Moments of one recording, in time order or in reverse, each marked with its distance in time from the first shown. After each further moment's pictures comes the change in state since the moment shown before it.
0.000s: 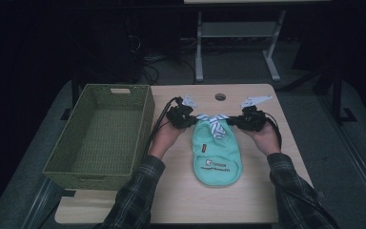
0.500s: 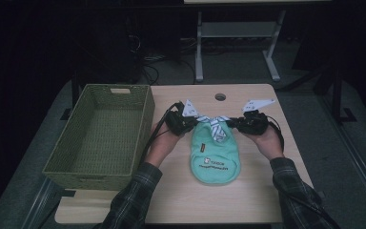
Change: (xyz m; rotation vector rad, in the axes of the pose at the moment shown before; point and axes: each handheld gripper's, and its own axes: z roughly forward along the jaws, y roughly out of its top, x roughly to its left) left arm -0.028 -0.011 -0.015 -0.046 0.069 0.137; right arm 0.016 -0.006 -0.011 -0.036 0.002 -0.066
